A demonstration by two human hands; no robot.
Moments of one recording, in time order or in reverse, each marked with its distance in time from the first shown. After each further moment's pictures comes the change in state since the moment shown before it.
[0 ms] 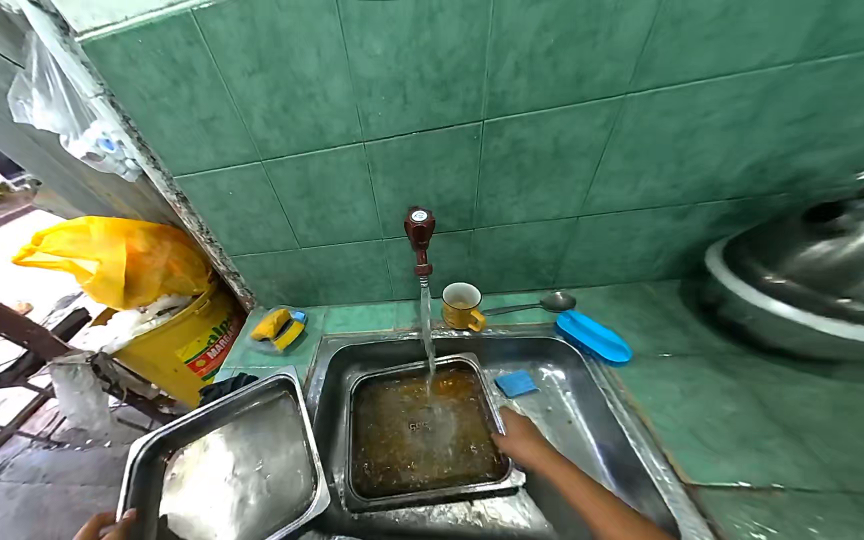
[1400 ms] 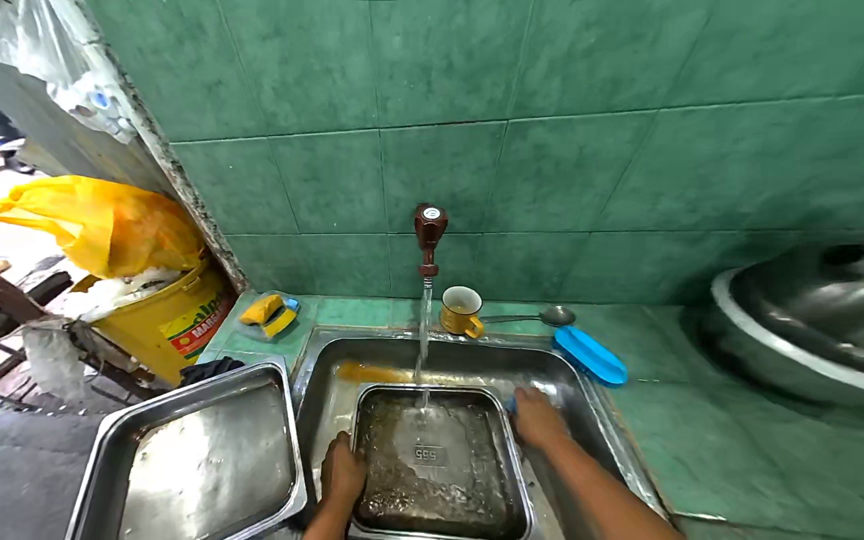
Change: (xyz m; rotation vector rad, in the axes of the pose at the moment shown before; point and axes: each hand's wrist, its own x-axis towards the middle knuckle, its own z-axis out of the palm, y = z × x) left_hand -0.198 0.190 0.252 0.288 -0.584 0.217; right_hand 0.057 0.048 -0.041 -0.416 0.173 0.029
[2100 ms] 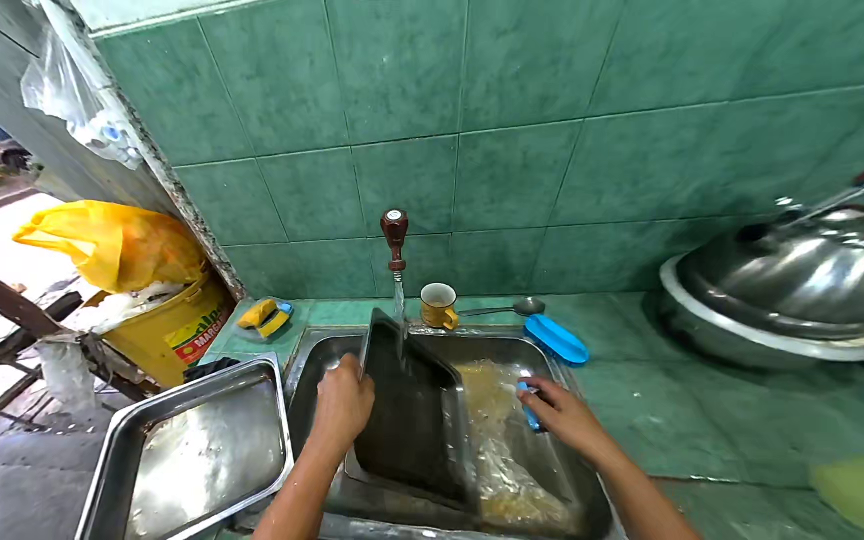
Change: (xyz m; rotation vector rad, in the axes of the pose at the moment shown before) left_hand -0.108 0.134 -0.111 0.063 0.180 0.367; right_hand -0.113 0.041 -0.062 0.862 0.104 -0.205
